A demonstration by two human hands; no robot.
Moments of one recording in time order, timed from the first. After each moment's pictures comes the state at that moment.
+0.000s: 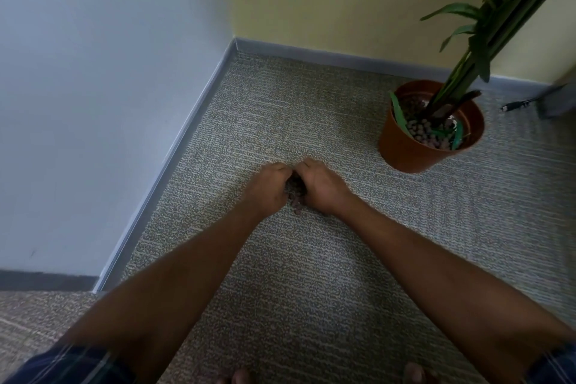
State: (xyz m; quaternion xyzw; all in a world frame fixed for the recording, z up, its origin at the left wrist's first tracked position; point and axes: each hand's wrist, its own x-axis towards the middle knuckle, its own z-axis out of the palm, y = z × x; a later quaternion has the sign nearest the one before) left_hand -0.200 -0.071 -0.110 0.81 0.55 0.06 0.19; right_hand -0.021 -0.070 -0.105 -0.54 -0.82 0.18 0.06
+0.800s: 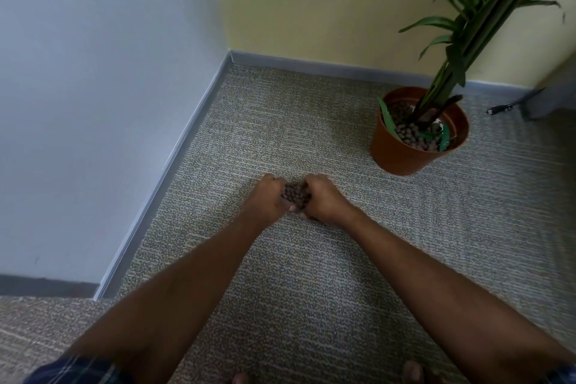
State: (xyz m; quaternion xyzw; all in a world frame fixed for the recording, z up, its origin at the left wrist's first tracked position) left_hand -0.191 -0.090 -0.098 0.73 0.62 0.07 0.28; right_hand -0.009 -0.084 -0.111 -0.64 -0.69 0.34 0.08
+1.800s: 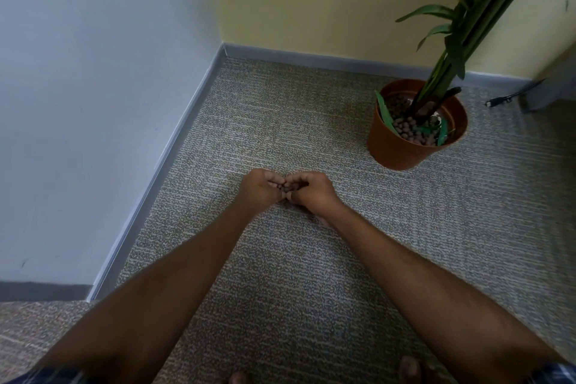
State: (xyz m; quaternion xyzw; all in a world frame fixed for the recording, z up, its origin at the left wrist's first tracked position) left_hand -0.192 -0.080 -0.100 0.52 0.67 0.22 0.48; right_hand -0.027 -0.093 -0.112 -0.64 -0.43 0.56 0.29
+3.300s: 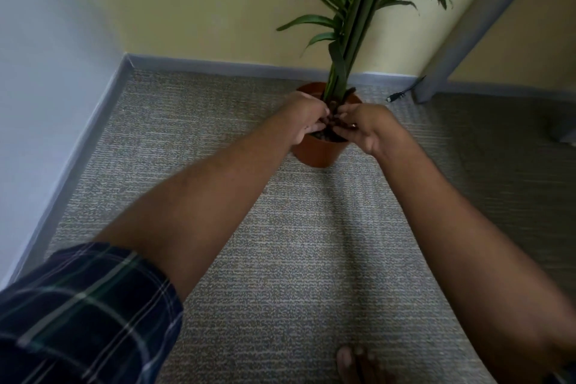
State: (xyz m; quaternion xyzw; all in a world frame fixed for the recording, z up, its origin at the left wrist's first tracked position) left_hand 0.062 0.006 0.033 0.44 0.53 0.25 0.68; right_hand 0.194 -0.049 0.034 -0.67 -0.20 0.51 0.50
